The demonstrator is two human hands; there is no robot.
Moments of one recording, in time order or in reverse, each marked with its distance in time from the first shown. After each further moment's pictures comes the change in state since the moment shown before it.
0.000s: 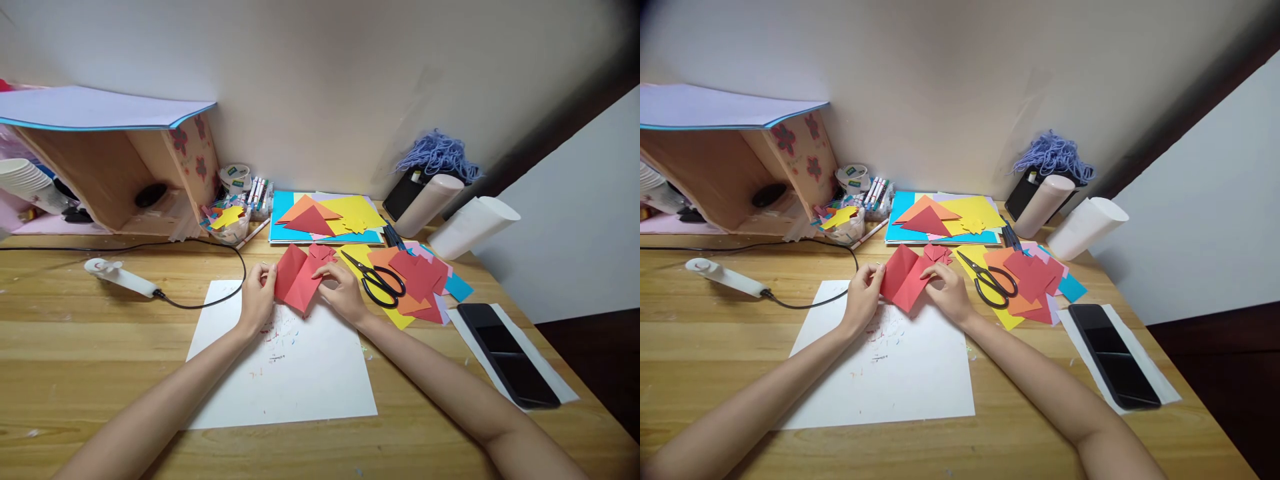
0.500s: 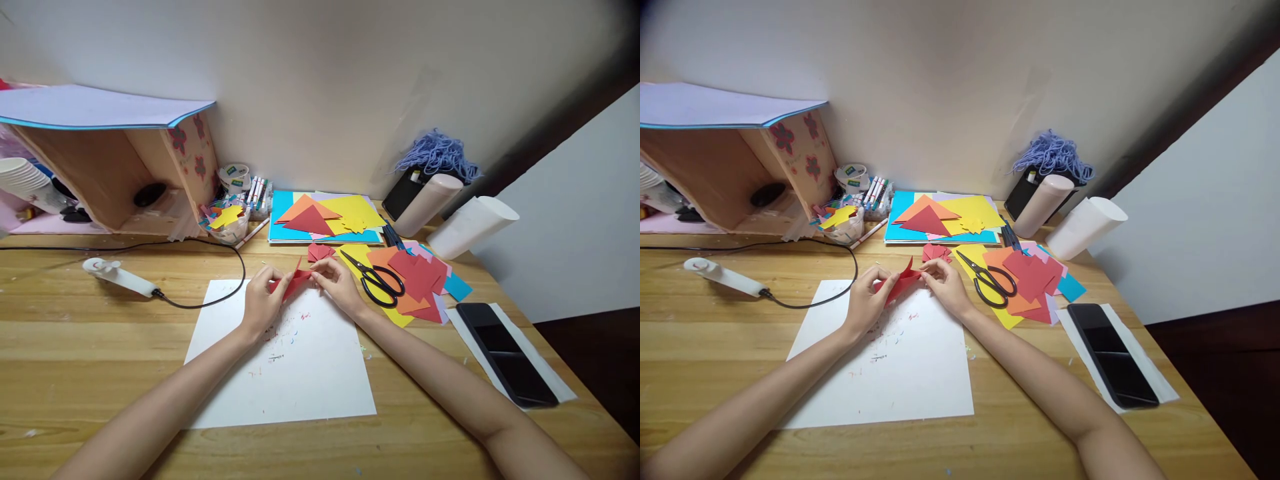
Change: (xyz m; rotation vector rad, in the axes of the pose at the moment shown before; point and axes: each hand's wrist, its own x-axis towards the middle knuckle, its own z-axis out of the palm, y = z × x) left_hand -0.006 0.005 0.001 0.230 -0.081 0.311; right_hand 0.006 0.013 0.004 0.344 -0.085 0.293
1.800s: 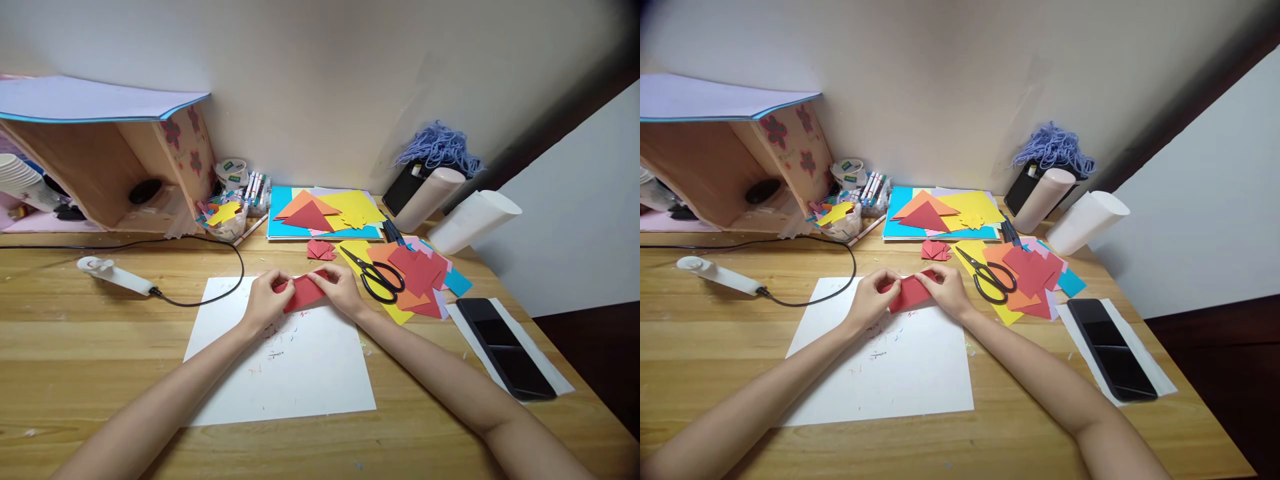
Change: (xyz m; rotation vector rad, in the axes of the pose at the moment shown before) left_hand 0.000 0.003 0.004 -0.136 -0.161 -0.178; right_hand -0.008 -0.008 0.003 -0.229 0.052 -0.087
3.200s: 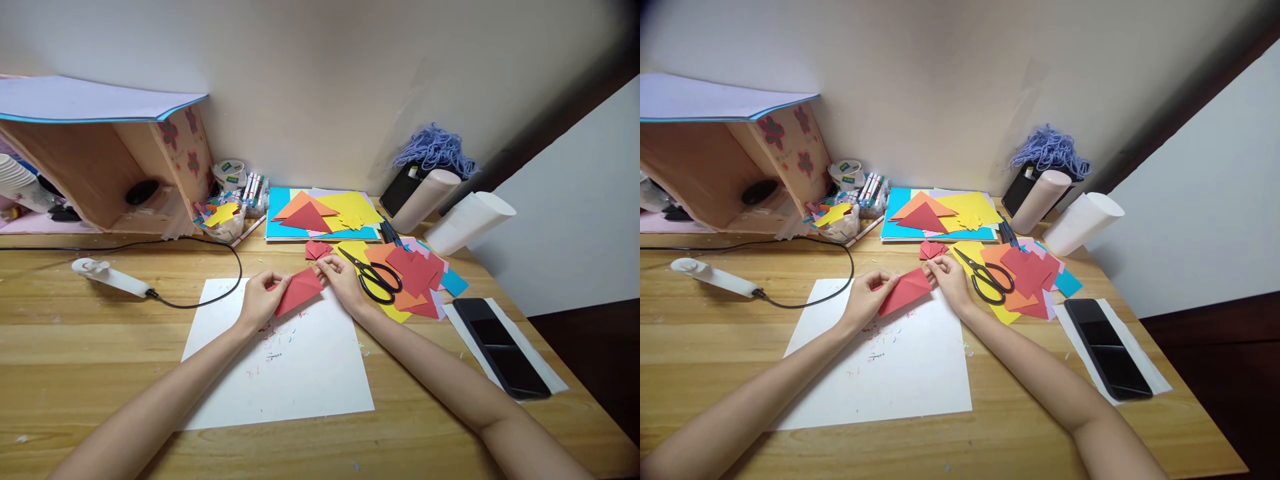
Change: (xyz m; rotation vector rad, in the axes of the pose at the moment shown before) left_hand 0.004 -0.009 -0.001 -0.065 0.014 -0.071; right_hand 0.011 0.008 -0.005 0.260 0.083 0.230
